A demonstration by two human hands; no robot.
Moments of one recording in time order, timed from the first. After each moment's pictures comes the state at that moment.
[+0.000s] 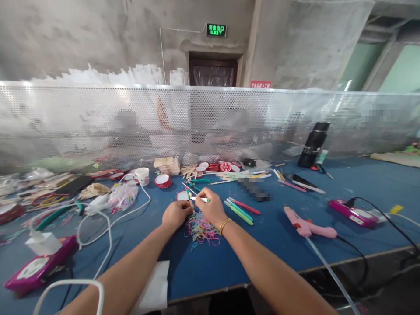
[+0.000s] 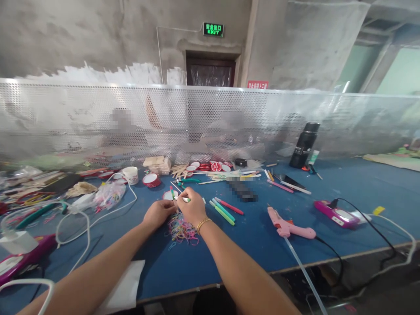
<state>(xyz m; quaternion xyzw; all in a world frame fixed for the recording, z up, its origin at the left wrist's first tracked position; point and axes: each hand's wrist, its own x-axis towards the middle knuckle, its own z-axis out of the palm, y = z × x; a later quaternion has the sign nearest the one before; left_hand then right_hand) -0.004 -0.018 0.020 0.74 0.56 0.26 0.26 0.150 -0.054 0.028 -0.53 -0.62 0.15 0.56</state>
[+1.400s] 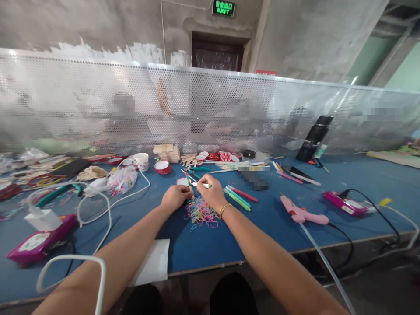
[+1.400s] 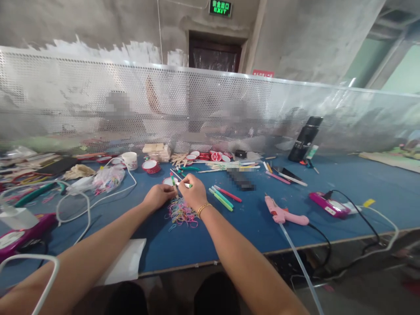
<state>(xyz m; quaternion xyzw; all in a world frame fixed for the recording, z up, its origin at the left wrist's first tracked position) -0.006 -0.010 0.016 0.76 0.54 0.25 0.26 0.158 -0.056 0.027 -0.52 -0.63 0.13 0.56</state>
